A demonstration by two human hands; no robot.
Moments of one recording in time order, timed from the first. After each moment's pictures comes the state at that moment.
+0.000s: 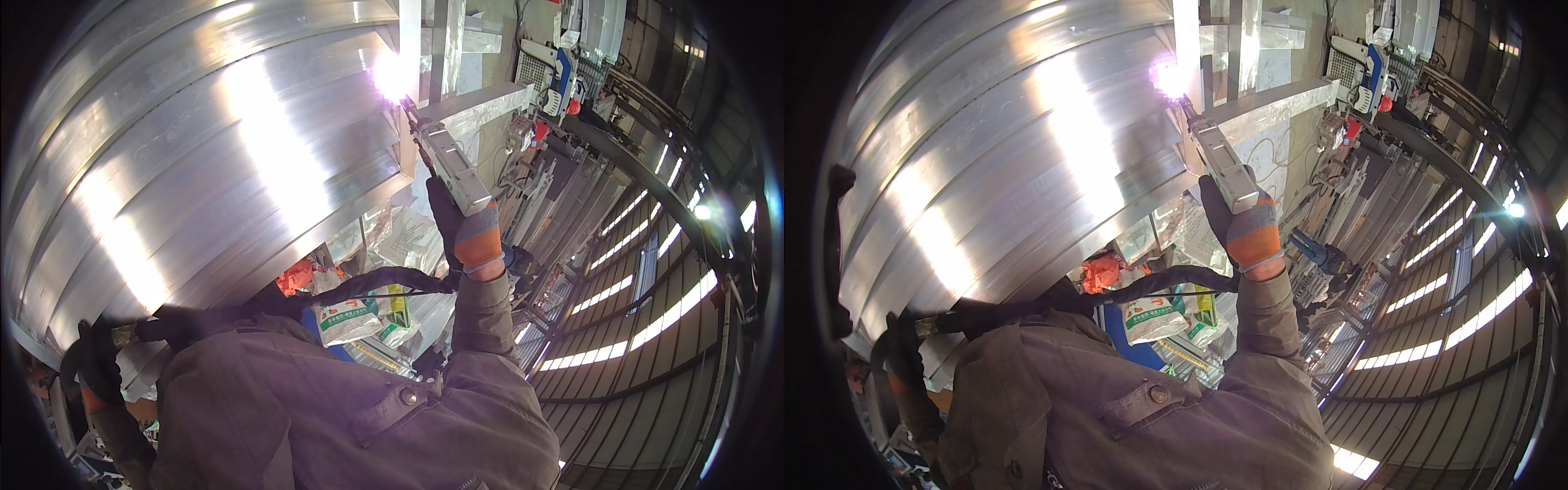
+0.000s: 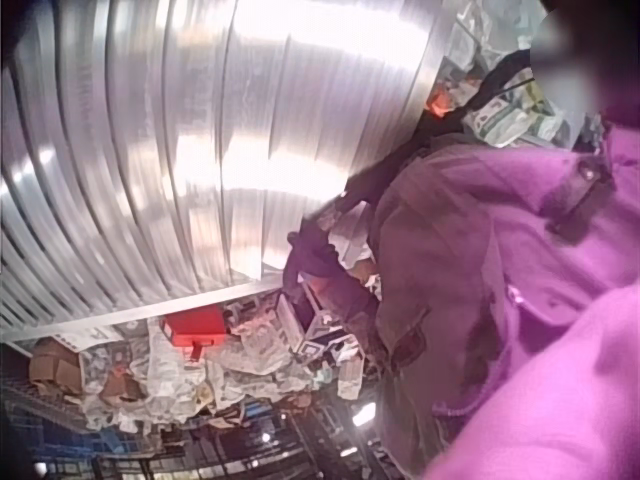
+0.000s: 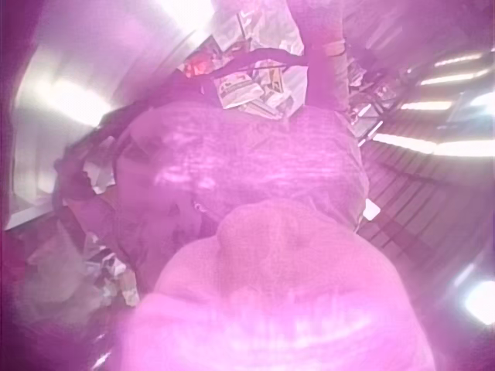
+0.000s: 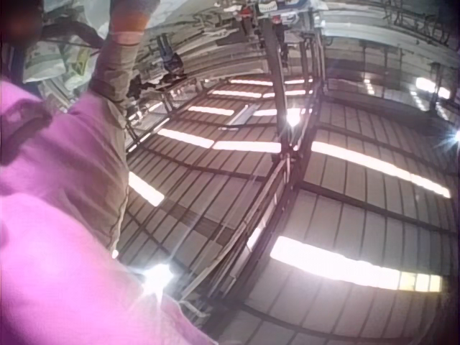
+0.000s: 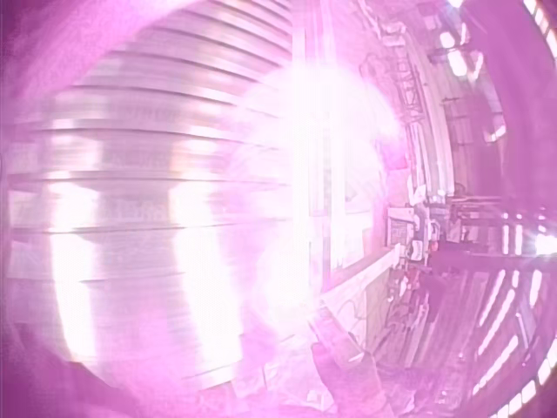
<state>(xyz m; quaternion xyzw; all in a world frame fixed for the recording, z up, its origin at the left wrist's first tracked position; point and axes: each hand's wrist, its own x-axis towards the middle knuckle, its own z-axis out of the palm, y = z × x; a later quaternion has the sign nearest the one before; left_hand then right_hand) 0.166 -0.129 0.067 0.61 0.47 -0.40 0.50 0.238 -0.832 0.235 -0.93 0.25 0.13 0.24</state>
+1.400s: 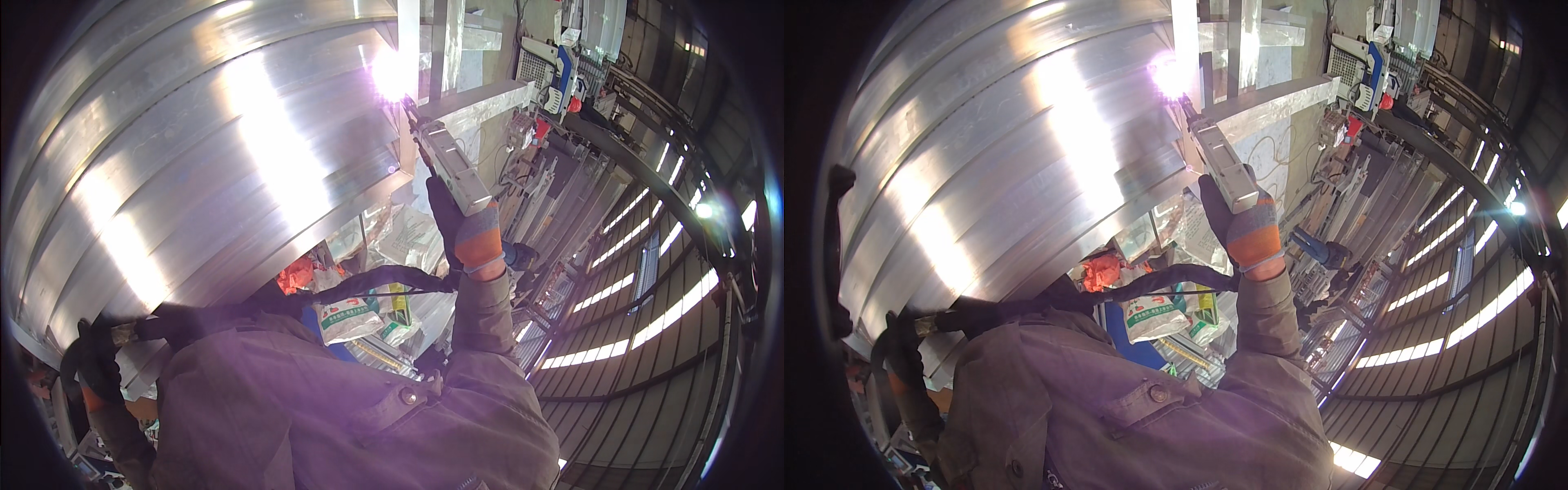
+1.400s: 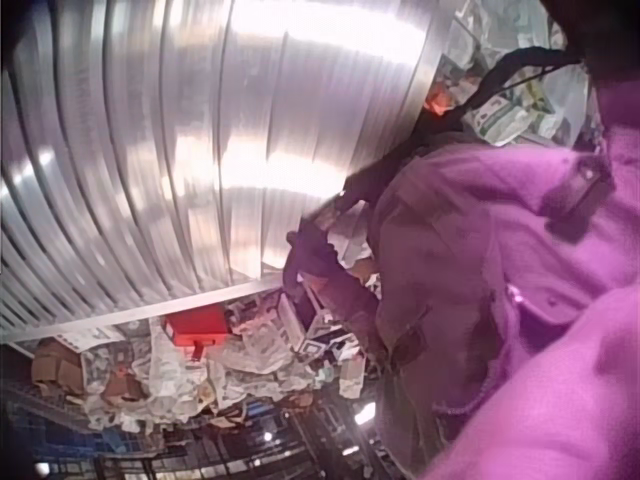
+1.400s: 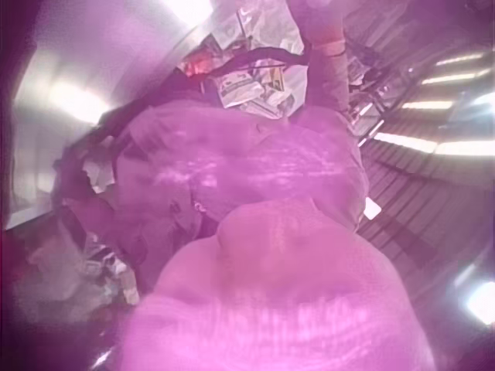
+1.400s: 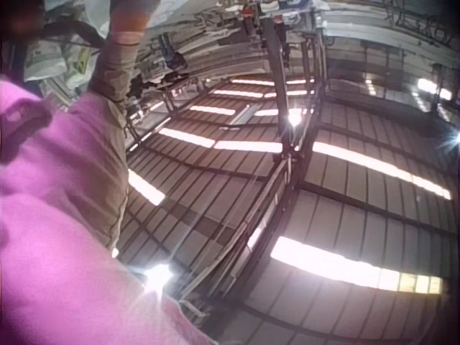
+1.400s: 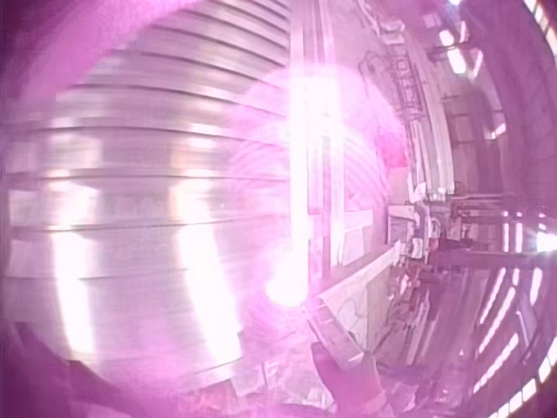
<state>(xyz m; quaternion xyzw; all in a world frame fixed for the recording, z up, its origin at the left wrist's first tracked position) 0.169 -0.134 0.058 0.61 0.45 -0.41 0.51 0.237 -0.824 0.242 -0.94 0.24 0.13 0.22</state>
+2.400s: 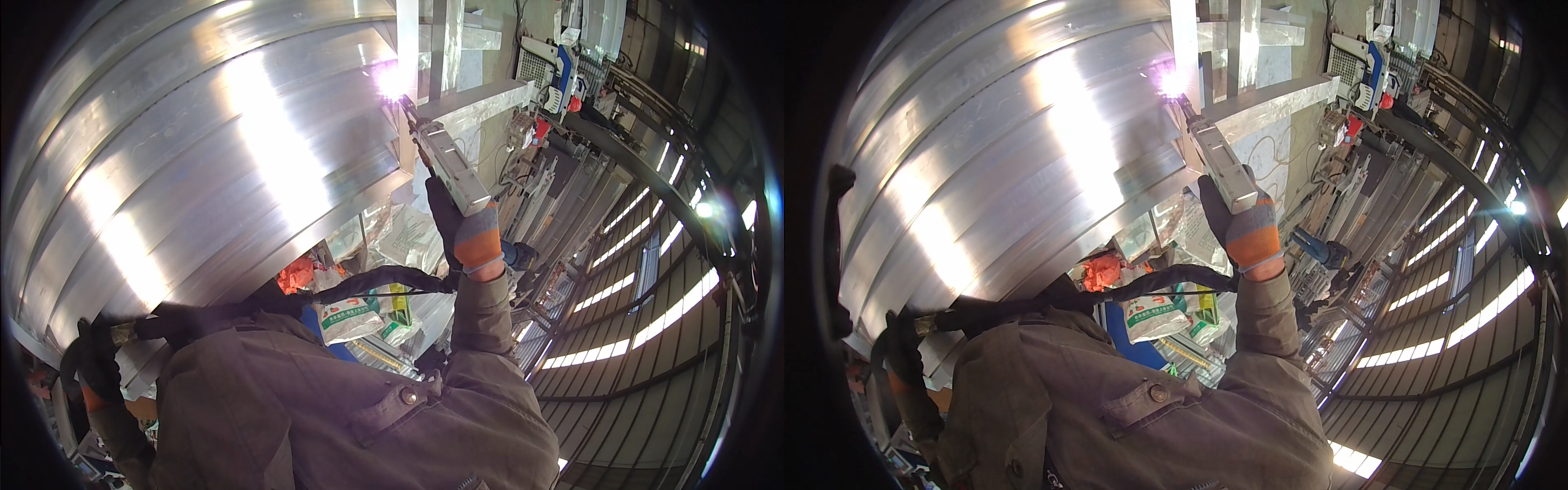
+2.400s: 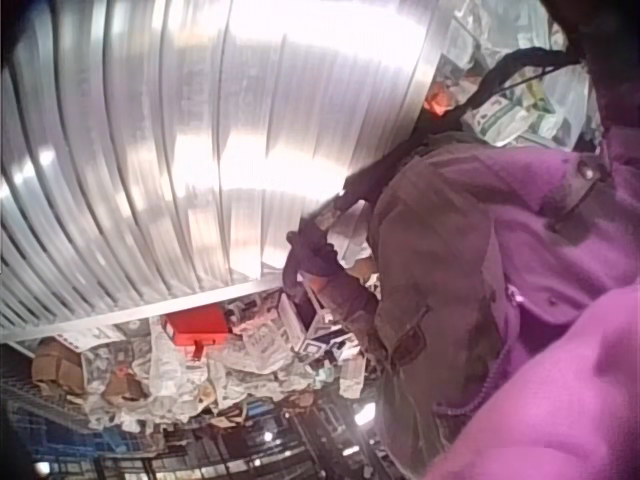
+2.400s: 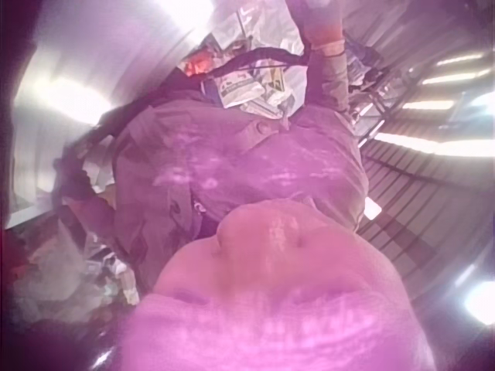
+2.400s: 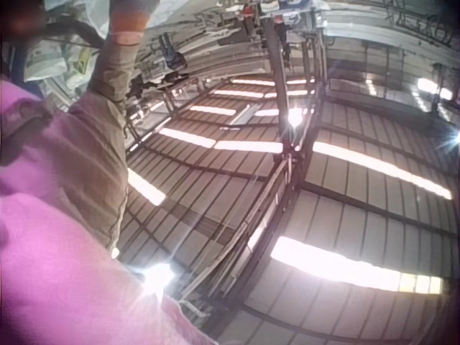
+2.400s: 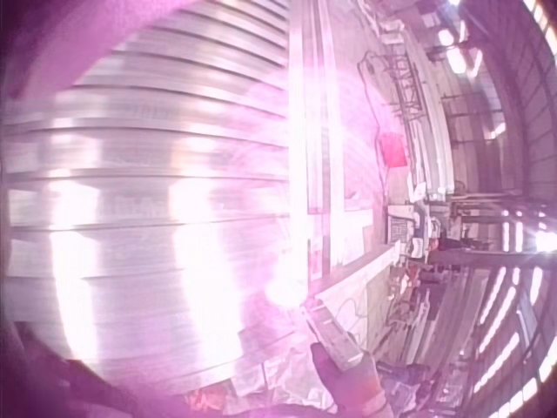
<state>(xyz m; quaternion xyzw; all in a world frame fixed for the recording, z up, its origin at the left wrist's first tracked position) 0.164 -0.133 0.057 0.61 0.45 -0.40 0.51 0.227 -0.837 0.232 -0.93 0.23 0.12 0.24</state>
